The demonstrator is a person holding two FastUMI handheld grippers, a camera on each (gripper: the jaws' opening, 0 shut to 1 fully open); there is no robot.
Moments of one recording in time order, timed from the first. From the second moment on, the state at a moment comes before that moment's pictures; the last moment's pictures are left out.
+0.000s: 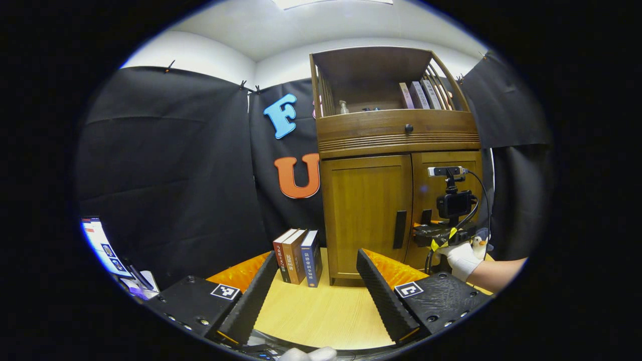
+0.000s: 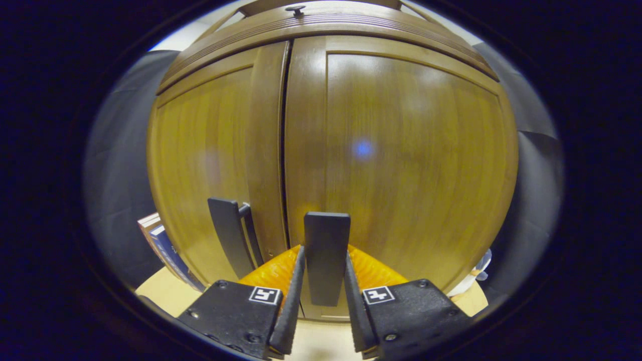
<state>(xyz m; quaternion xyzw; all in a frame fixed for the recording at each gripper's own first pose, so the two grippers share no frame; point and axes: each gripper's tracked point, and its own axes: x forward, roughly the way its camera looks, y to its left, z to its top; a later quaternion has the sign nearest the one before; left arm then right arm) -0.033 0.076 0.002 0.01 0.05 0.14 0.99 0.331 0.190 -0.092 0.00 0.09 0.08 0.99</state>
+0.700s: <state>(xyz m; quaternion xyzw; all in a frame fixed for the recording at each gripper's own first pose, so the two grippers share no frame) -0.049 0.072 -0.002 0.00 0.03 0.11 0.99 0.258 0.169 -0.099 0.00 0.11 0.14 0.98</state>
